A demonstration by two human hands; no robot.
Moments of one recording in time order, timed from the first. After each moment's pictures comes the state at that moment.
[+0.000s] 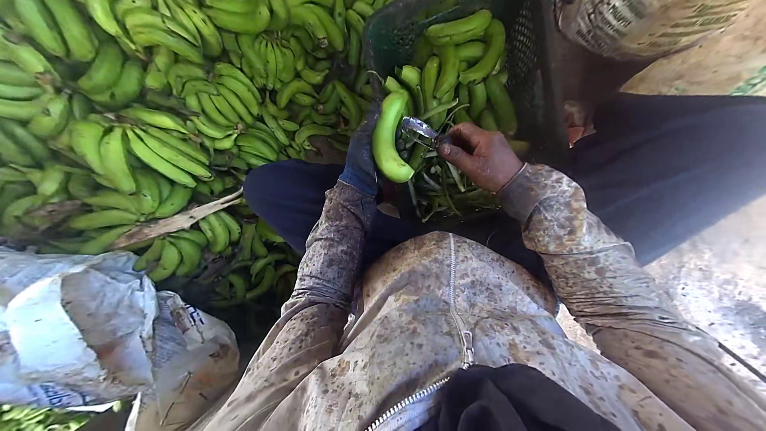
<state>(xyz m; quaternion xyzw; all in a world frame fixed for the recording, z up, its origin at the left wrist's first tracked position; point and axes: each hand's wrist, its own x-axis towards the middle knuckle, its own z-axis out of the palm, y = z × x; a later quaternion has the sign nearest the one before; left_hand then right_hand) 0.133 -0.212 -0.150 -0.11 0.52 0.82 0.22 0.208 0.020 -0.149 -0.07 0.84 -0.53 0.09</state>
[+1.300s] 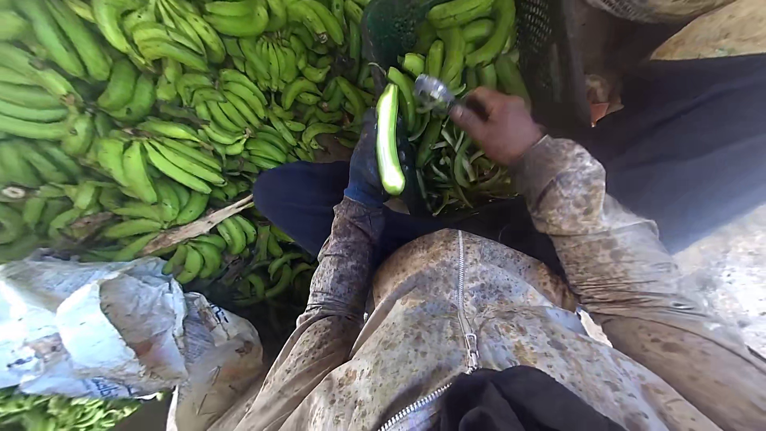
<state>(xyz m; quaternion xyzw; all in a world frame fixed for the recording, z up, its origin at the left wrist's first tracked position) 0.155 -0.220 -0.139 -0.12 0.52 0.81 0.25 0.184 0.026 -0.142 0.00 0.88 -0.47 0.08</state>
